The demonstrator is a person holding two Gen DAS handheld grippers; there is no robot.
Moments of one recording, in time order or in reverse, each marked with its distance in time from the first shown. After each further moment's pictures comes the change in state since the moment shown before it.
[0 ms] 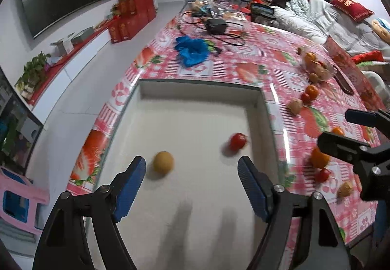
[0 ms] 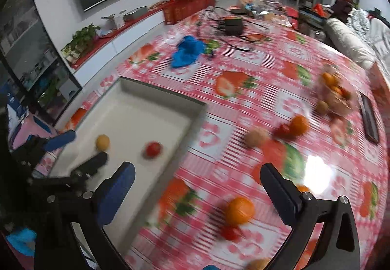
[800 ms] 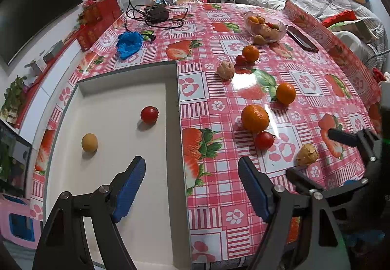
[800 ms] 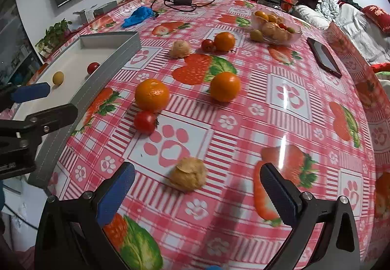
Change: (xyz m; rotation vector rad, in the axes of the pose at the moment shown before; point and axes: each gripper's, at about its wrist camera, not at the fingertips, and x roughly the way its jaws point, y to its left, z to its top) left arm -0.006 -0.101 -0.027 0.172 0.067 -0.067; right arm -0.009 -0.062 -0.127 0.062 0.018 -0.148
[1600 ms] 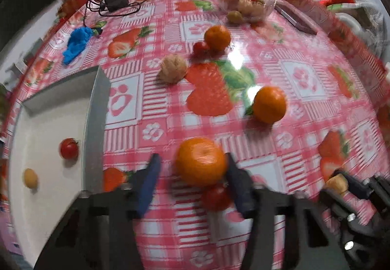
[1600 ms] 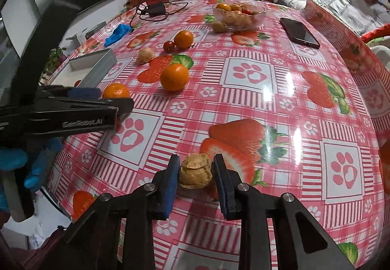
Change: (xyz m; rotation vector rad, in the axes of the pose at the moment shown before) left arm 0.079 -0.068 0.045 0.032 0.101 -0.075; right arm -0.016 -0.066 -0.028 0.152 -0.043 0.062
